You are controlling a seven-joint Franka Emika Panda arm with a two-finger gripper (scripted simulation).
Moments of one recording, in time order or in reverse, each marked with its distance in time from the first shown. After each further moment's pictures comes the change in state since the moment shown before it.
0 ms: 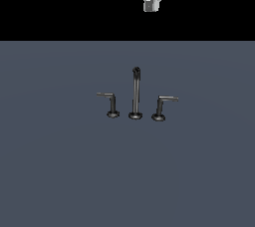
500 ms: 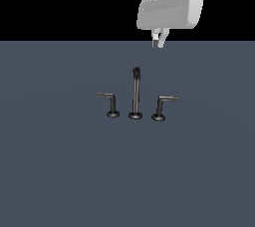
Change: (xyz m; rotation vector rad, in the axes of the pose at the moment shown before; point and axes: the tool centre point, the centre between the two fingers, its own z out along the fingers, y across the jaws) arm 0.072 -0.012 0.073 0.002 0.016 0.321
